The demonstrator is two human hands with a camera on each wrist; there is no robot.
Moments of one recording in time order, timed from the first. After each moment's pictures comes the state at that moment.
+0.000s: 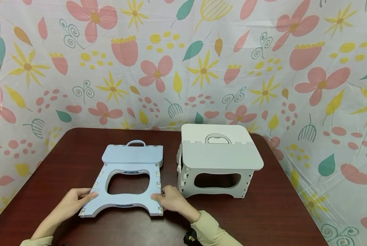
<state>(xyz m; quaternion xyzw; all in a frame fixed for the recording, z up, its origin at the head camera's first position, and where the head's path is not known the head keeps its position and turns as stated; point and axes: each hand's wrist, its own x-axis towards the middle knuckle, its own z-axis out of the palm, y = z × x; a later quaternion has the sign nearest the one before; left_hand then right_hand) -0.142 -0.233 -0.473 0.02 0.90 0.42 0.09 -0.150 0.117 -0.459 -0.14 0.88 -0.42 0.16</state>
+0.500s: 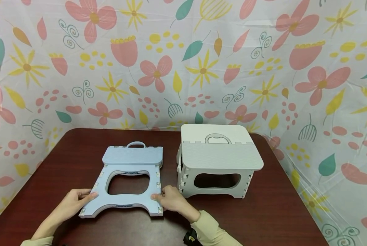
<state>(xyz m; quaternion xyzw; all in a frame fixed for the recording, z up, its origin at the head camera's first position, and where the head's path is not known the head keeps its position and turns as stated) -0.143 -0.232 -0.475 0.03 0.90 0.43 0.09 -0.152 0.117 -0.463 -0.13 0.88 -0.43 0.16</state>
